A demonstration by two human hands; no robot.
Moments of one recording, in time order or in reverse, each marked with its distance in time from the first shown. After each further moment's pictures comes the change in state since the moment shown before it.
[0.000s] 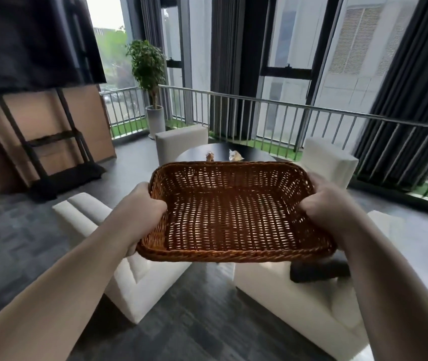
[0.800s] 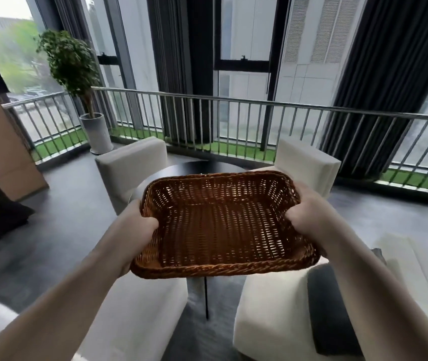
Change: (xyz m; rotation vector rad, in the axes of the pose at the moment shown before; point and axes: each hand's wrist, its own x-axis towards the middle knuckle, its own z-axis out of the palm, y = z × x) left_hand 0.454 0.069 0.098 -0.212 -0.273 0.020; right_hand 0.402 -0.052 0.096 -0.049 0.162 0.094
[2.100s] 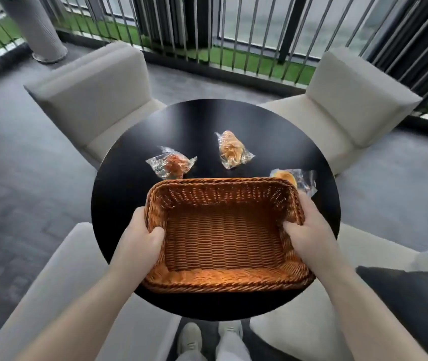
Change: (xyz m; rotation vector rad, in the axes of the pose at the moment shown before) left_hand 0.469 -0.142 0.078 0.291 -0.092 -0.133; right_hand 0.378 0.069 0.283 0.057 -0.082 0.239
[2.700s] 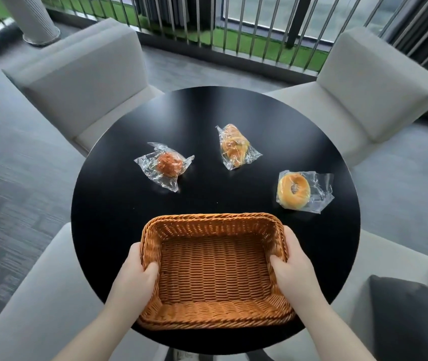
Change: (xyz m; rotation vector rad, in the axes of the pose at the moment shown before) left_hand 0.047 -0.077 0.063 0.054 -0.056 -0.153; right_hand 0.043 0.082 0.074 -0.021 -0.094 0.168
